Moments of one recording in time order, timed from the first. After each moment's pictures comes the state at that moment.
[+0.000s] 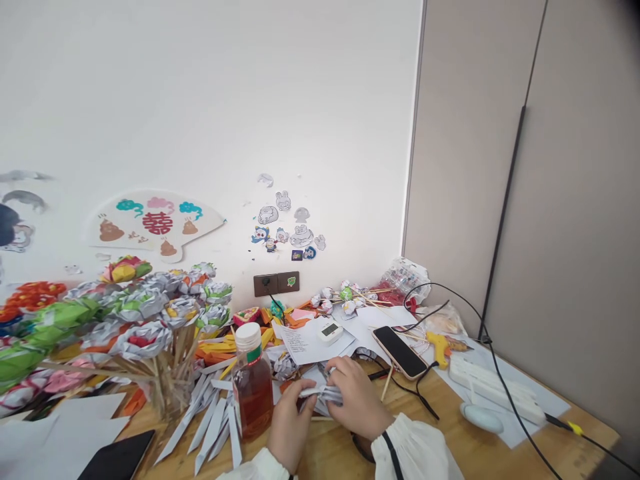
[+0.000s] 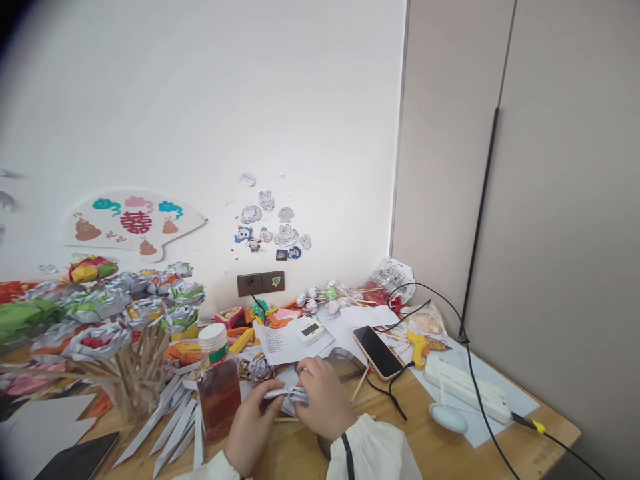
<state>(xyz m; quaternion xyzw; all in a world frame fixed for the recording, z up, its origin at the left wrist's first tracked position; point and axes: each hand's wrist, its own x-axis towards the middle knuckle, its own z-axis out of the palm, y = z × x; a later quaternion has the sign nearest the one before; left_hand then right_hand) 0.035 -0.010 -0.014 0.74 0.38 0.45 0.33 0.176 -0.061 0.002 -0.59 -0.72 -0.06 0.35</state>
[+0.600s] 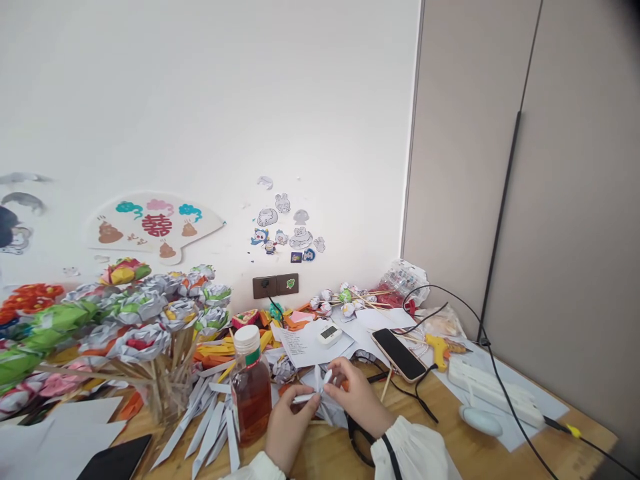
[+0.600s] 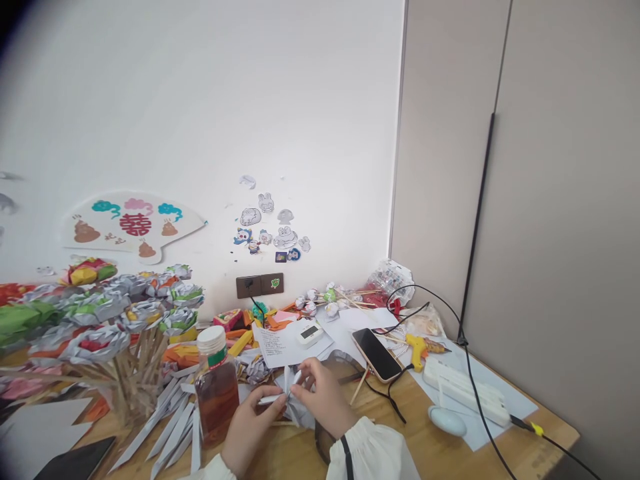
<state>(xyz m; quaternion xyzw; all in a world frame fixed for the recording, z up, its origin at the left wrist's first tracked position) 0.036 -0.012 -0.012 0.65 0.39 0.42 0.50 0.181 -0.053 -0.001 -0.55 -0.64 0.15 0.52</state>
